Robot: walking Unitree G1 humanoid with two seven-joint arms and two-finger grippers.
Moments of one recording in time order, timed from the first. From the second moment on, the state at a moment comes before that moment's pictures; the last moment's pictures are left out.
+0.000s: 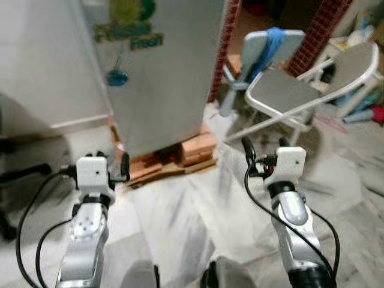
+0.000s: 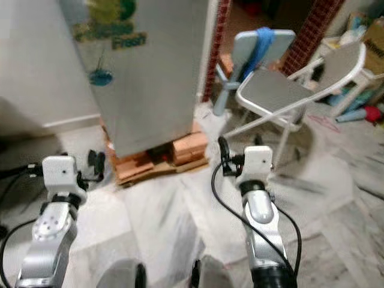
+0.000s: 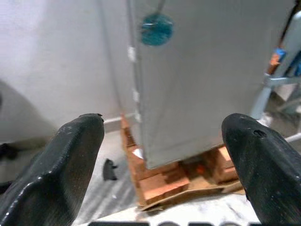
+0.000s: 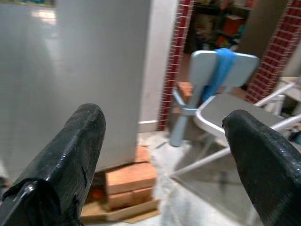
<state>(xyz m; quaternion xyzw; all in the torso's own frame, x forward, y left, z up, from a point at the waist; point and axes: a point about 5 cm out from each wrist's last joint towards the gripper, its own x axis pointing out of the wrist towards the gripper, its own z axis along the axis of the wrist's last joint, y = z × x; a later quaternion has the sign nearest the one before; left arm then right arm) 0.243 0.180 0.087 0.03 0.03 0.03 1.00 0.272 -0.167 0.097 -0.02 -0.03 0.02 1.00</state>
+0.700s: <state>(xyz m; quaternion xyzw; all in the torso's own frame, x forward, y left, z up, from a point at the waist) 0.243 0.166 0.084 0.02 0.03 0.01 1.00 0.269 -0.177 0.090 -0.05 -0.03 0.02 1.00</state>
